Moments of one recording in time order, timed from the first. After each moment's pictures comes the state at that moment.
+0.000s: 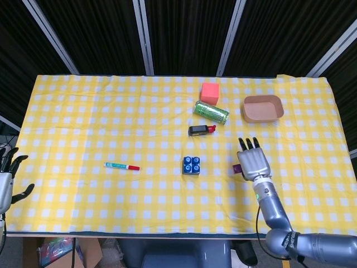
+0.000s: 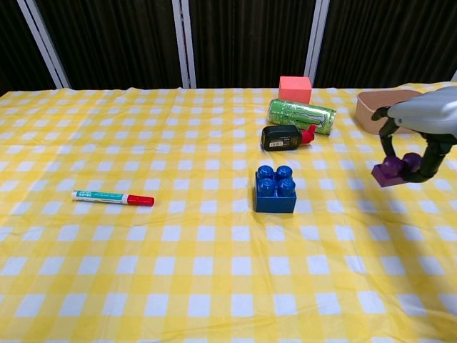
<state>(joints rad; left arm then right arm) -0.08 -1.17 -0.11 -1.63 1.42 1.51 0.20 0.81 -1.32 0.12 -1.90 -0.52 1.20 -1.00</state>
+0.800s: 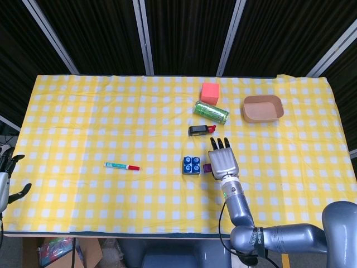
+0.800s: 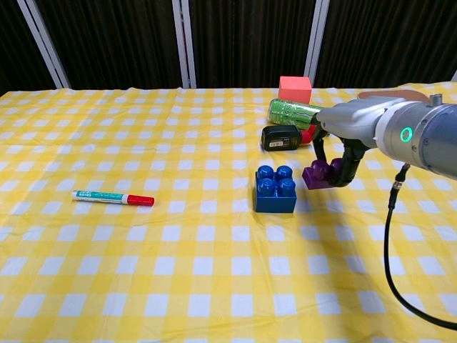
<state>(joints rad) -0.08 -1.16 -0.11 -1.62 1.41 1.52 0.19 0.95 -1.56 0.22 -1.83 -0.37 1.32 -1.06</state>
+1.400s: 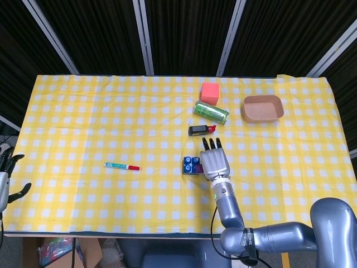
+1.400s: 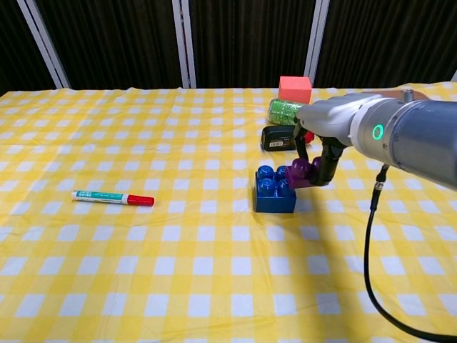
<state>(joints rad) -0.08 -1.16 -0.11 -1.62 1.40 1.52 0.19 1.01 -1.62 0.26 -1.85 -0.32 1.39 -1.12</state>
